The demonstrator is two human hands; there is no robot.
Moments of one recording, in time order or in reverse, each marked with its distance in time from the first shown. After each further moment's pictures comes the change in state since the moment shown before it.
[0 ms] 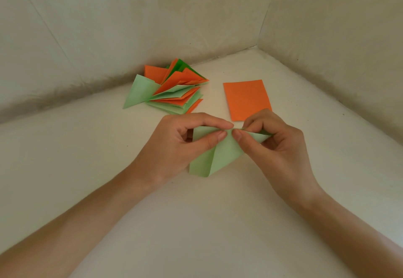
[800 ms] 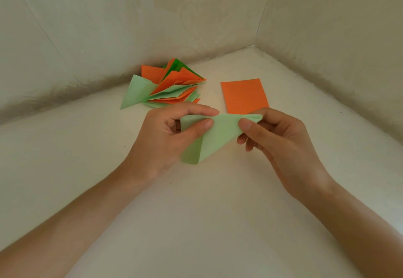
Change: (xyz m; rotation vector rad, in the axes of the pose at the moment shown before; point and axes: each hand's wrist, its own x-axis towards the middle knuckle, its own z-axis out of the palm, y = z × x) left_hand 0.004 -0.005 -0.004 0.035 0.152 0.033; right_hand 0.009 -0.014 -0.012 0.303 -0.043 0.331
